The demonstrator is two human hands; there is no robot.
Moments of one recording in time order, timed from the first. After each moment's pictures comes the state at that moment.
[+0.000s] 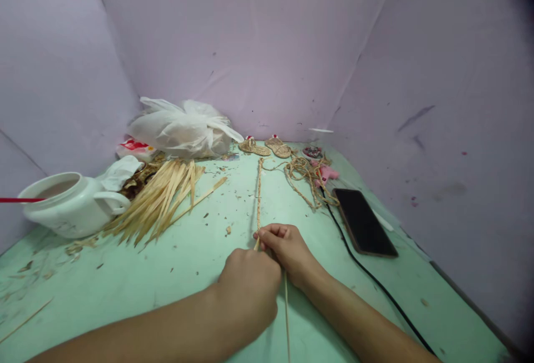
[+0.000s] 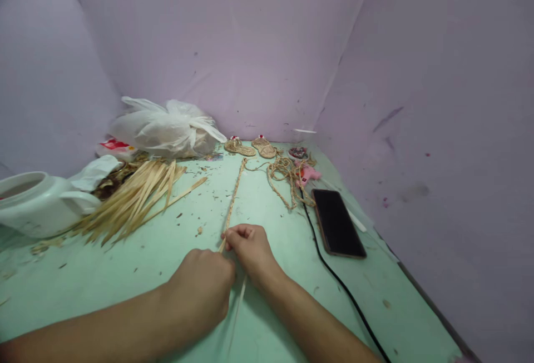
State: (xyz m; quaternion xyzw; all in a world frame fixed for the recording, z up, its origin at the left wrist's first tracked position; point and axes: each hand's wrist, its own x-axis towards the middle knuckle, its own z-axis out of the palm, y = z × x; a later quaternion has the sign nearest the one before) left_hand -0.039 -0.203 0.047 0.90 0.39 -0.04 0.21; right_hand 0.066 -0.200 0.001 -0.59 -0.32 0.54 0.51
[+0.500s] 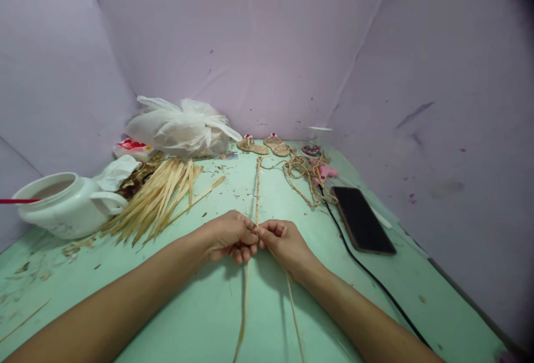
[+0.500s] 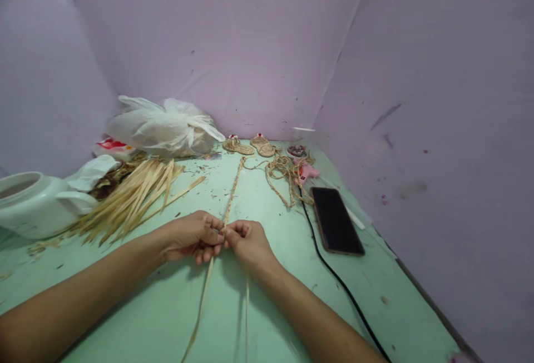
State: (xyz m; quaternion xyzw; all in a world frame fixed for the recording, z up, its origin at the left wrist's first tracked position) left_hand -0.049 -0.133 0.027 0.54 0.41 0.00 0.73; right_hand 0.072 -0.196 -0.008 -0.53 -0.41 0.55 0.50
